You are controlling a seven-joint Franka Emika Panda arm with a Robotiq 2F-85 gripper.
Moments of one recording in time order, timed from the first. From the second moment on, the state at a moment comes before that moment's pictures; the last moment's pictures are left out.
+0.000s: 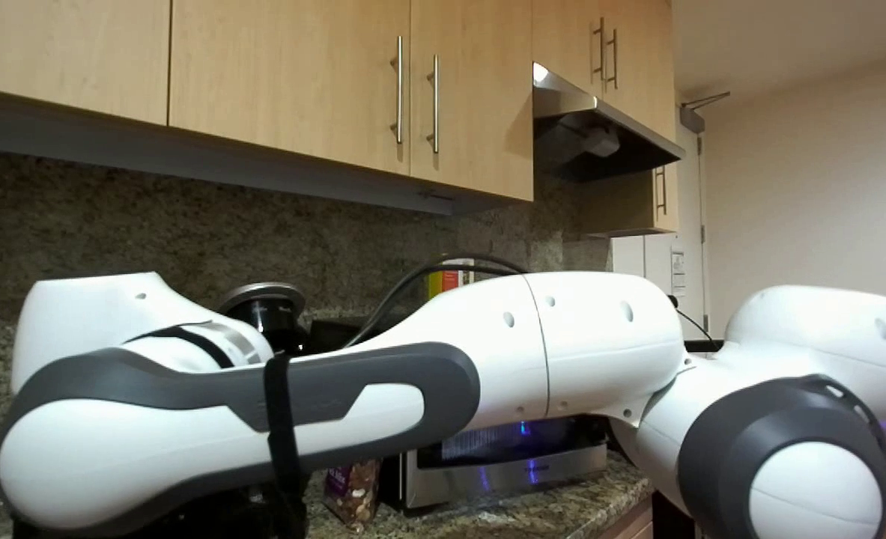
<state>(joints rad) 0.48 1.30 -0.03 -0.37 -0.09 1.83 0.79</state>
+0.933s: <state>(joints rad) 0.44 1.38 0.01 -0.37 -0.03 2.10 0.81</state>
